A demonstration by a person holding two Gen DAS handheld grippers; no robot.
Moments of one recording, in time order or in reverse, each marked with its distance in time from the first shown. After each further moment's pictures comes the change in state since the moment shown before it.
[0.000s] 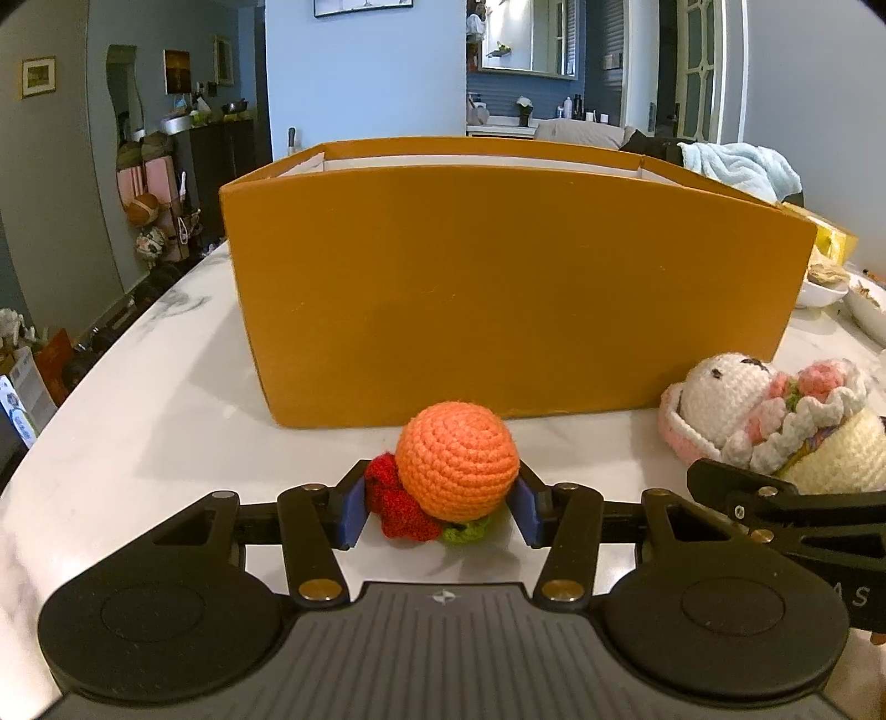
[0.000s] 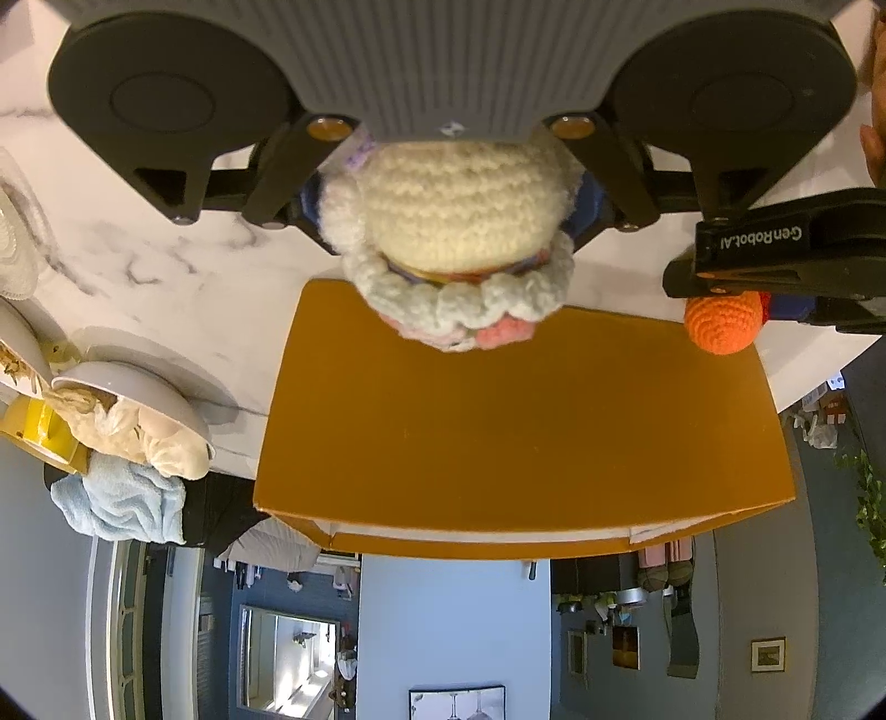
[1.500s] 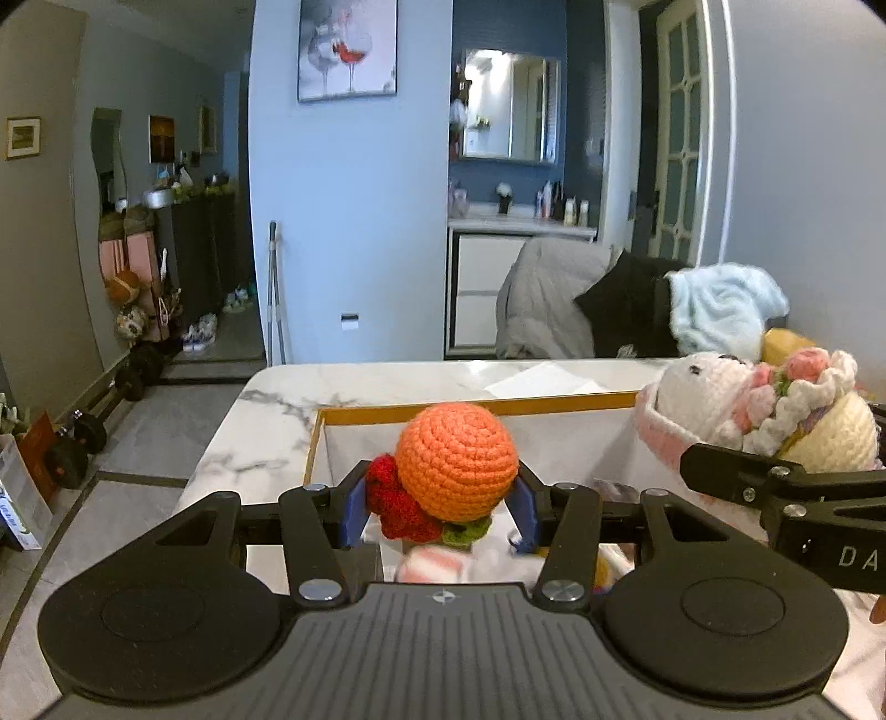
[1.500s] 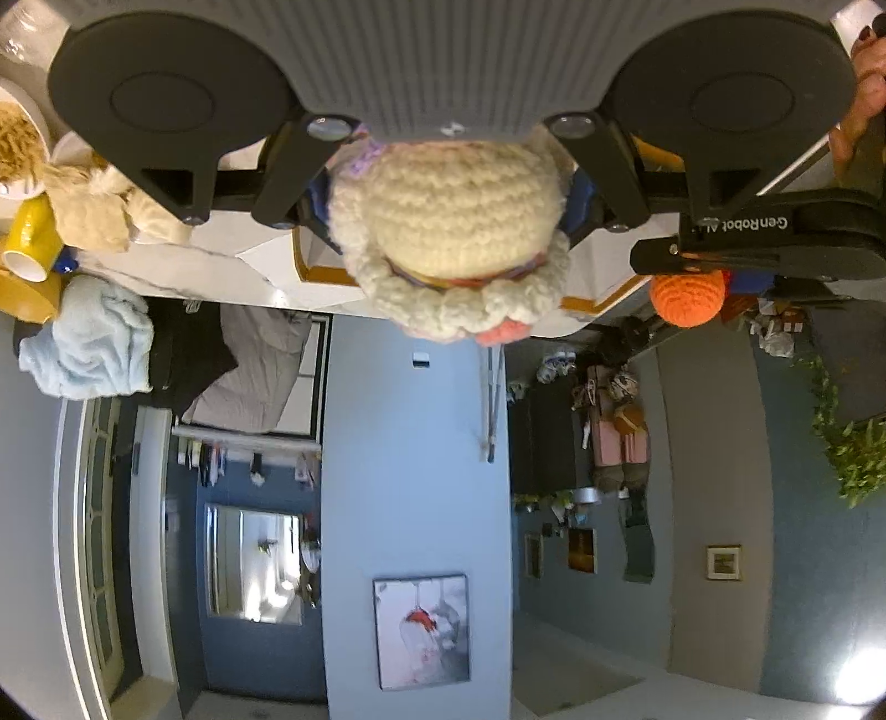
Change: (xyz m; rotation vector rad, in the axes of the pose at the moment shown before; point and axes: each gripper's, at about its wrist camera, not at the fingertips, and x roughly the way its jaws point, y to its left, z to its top) left arm 0.005 0.020 0.166 0.021 -0.144 -0.056; right arm -0.024 -0.012 0.172 0.012 -0.176 0.105
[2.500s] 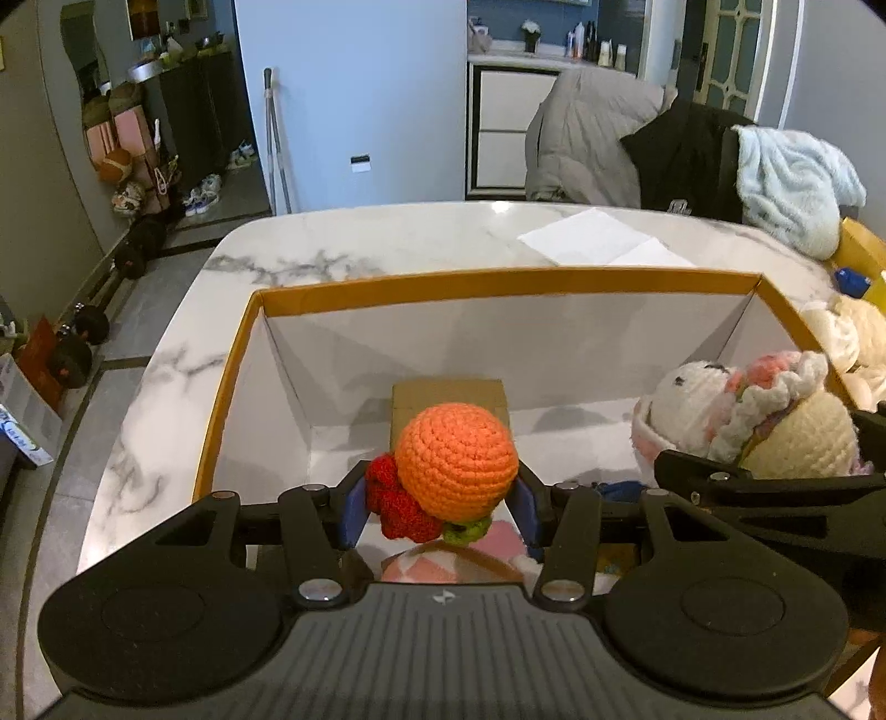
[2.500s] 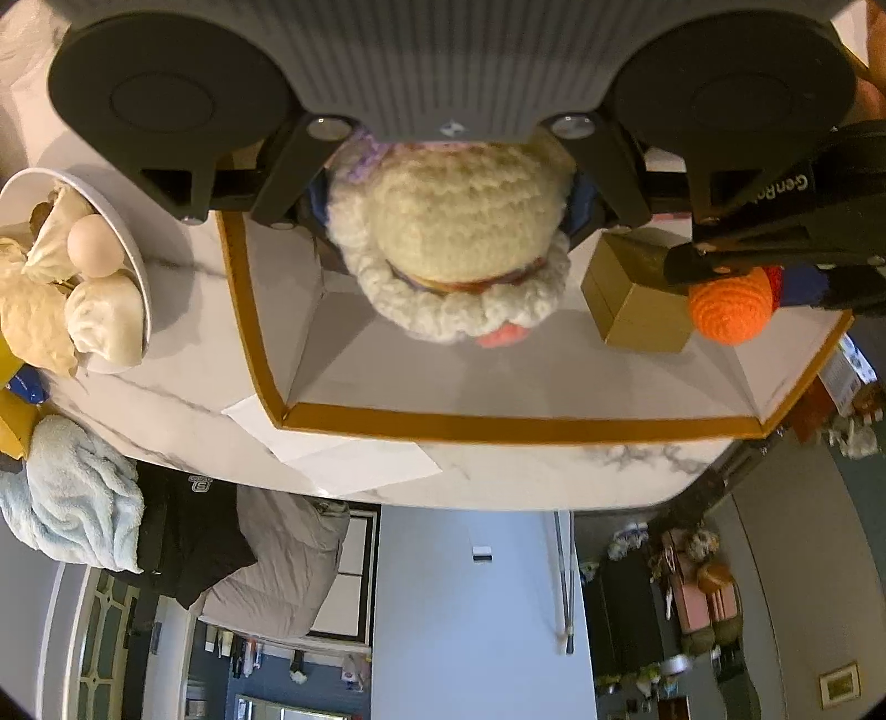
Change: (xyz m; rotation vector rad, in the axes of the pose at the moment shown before) left arm 0.103 0.000 -0.005 0.003 0.378 0.051; right arm 0.157 -0.019 -0.003 0.057 0.445 -0.134
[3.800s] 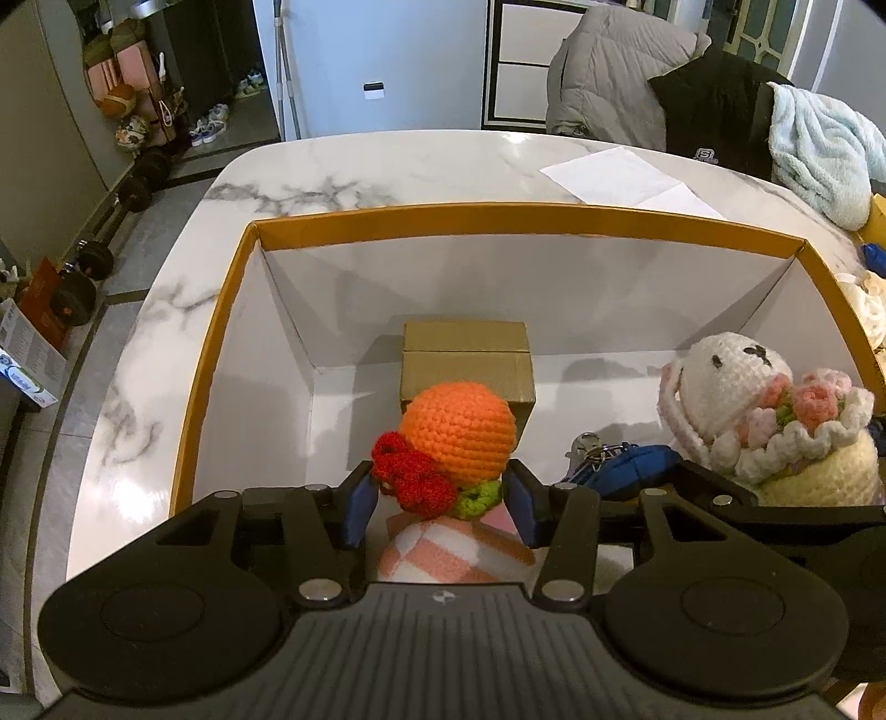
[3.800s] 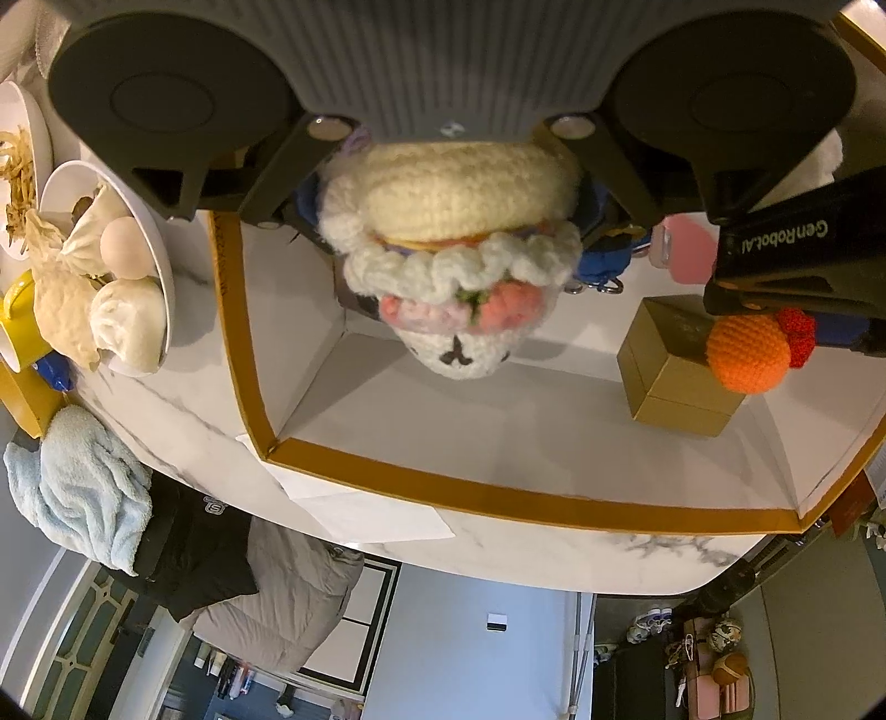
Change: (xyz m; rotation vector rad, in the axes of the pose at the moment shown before) left arm 0.020 0.001 0.010 -0.042 0.165 0.015; right arm 0.018 0.015 0.003 -0.094 0.143 -0.123
